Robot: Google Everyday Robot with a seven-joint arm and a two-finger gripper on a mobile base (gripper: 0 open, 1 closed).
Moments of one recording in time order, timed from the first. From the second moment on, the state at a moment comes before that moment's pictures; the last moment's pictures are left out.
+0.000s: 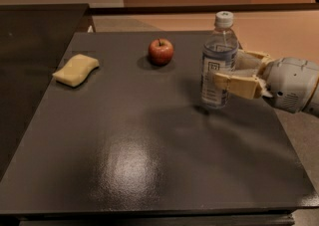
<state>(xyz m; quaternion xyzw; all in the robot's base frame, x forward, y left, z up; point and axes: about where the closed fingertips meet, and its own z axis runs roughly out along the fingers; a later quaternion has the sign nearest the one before) 0.482 -0.138 0.957 -0.37 0.64 0.30 0.61</state>
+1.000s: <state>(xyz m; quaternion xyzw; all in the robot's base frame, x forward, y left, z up) 0.476 -0.144 0.933 -0.37 0.62 0.34 0.60</state>
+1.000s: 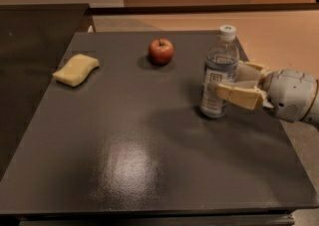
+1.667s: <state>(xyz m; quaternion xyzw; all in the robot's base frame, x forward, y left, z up) 0.472 -0.145 0.921 -0.37 0.61 0.34 0.62</state>
